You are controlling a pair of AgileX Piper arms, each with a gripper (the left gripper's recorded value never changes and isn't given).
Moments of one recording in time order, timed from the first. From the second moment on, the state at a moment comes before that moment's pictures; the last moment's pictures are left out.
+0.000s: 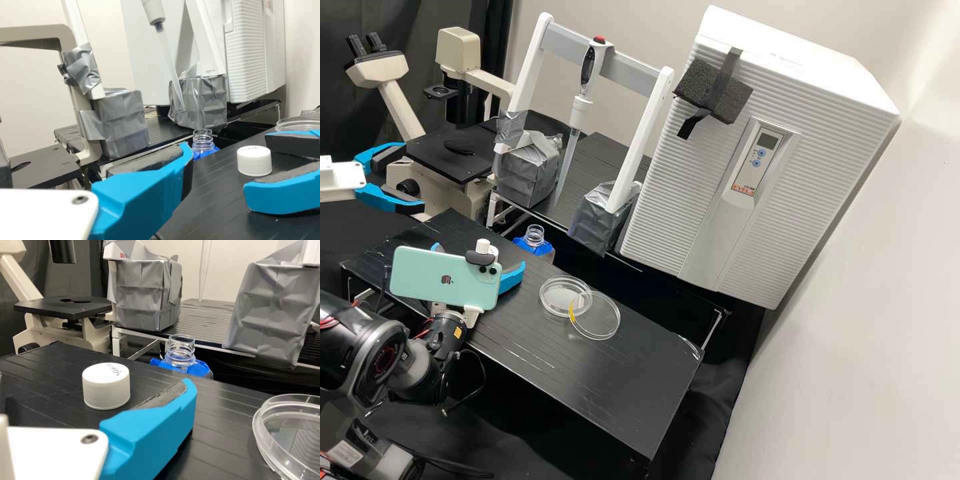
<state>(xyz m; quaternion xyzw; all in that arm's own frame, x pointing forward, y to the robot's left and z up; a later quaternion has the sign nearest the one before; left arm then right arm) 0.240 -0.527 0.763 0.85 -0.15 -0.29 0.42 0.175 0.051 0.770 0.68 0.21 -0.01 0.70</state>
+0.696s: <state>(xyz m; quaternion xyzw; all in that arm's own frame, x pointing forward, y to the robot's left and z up) 0.240 -0.527 0.763 0.85 -0.15 -0.29 0.42 0.177 0.055 0.769 0.66 0.21 0.00 0.72</state>
